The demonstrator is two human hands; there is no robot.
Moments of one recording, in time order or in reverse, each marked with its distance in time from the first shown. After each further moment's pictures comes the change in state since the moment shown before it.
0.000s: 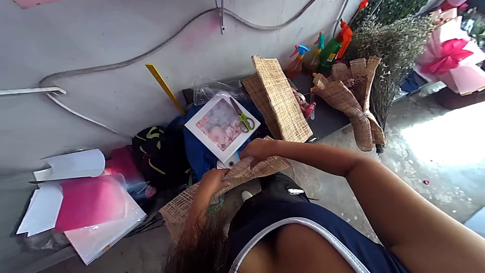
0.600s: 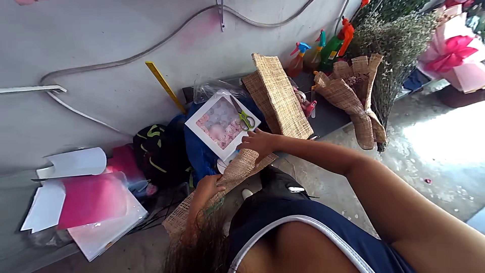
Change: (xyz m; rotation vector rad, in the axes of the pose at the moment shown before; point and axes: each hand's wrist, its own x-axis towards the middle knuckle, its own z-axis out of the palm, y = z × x) left_hand -0.002 -0.038 0.036 -0.107 0.020 -0.095; right_hand -0.002 0.027 0.002 -0.066 0.046 0.058
